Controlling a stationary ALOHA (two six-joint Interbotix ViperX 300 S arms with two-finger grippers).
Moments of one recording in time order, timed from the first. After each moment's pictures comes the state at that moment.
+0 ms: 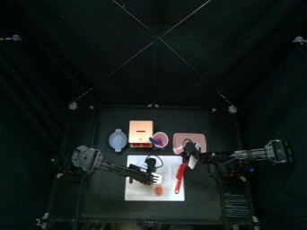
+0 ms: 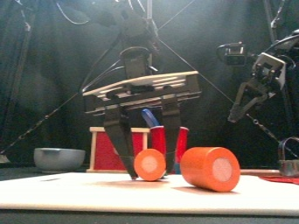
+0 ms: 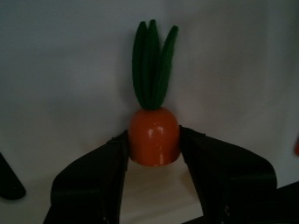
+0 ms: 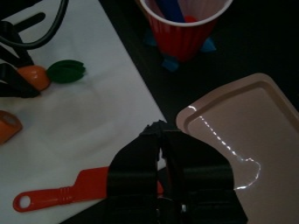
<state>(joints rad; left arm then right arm) -0.23 0.44 0.08 0.21 0.90 -1.71 -0.03 -0.57 1.08 -0.83 0.31 1.15</state>
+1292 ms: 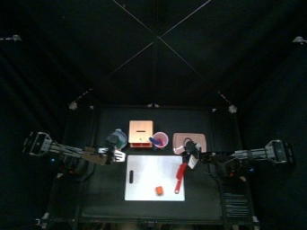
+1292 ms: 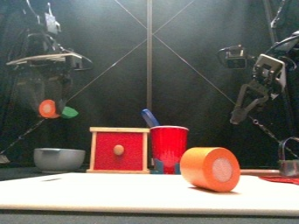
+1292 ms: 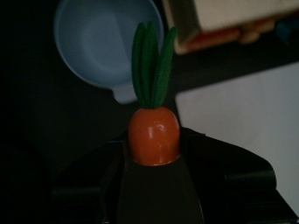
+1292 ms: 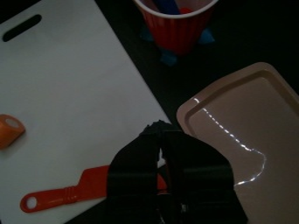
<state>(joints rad) -0.08 -0.39 0.76 0.49 1.09 -1.66 -0.04 -0.57 1.09 -0.77 0.31 1.16</state>
